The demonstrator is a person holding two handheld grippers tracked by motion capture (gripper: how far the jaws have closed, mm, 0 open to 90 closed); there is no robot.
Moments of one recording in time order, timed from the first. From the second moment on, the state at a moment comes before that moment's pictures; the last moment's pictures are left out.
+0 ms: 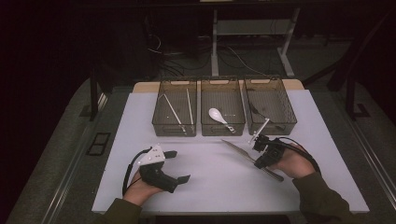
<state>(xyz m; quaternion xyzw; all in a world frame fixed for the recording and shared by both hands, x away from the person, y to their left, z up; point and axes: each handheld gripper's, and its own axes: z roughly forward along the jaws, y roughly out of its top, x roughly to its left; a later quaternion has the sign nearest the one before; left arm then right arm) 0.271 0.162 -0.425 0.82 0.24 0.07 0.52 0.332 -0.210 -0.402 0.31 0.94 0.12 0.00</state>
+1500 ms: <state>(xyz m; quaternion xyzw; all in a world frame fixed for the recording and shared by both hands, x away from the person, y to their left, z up) 0.271 0.161 -0.426 0.82 0.25 0.07 0.52 0.393 -0.324 -0.302 0.46 0.80 0.37 0.11</state>
